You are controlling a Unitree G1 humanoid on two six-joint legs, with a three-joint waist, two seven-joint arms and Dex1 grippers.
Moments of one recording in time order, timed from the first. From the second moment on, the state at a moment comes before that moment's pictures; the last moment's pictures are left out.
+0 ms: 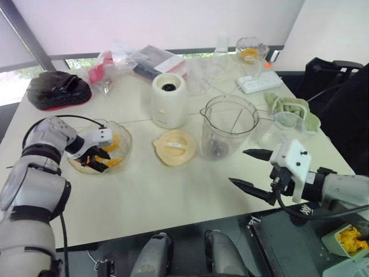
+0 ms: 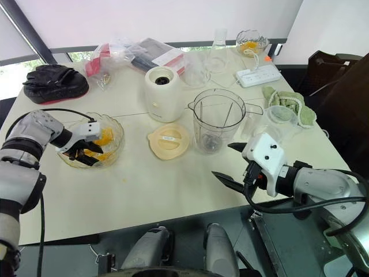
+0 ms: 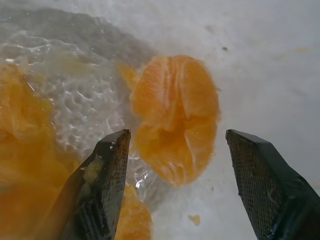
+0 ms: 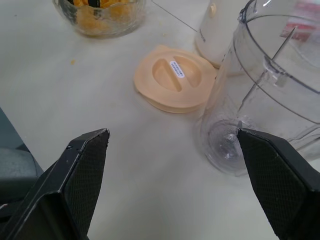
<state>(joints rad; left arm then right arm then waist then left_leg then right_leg) -1.06 0.75 -0.44 1.32 0.24 -0.13 -1.45 0.03 -0.94 -0.28 -0.85 0.72 0.81 0.62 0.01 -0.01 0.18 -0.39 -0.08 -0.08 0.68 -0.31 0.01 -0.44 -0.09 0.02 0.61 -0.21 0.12</state>
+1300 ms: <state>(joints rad) -1.06 0.82 -0.07 1.27 0.12 0.02 -1.45 -0.04 -0.95 -0.22 -0.78 0.64 0.77 0.66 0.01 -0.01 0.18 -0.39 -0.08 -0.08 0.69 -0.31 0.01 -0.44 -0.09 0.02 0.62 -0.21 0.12</state>
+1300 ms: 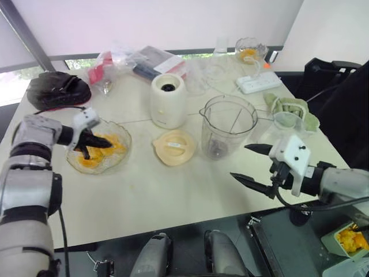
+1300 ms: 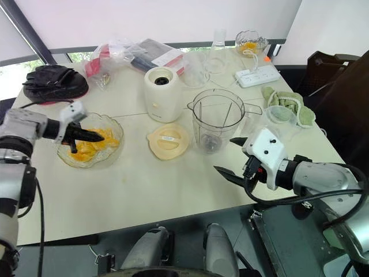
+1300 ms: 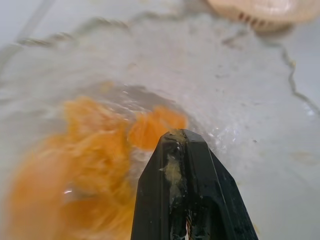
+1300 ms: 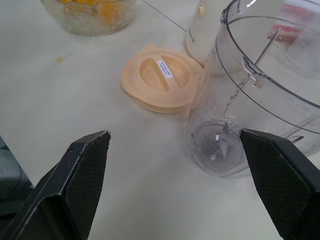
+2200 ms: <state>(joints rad) -0.91 0.83 -0.06 0.91 -0.04 0.10 -1.41 -0.12 -0.91 -0.13 -0.69 0.57 0.73 0.72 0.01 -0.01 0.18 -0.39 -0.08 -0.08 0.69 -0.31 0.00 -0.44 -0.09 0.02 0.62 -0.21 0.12</state>
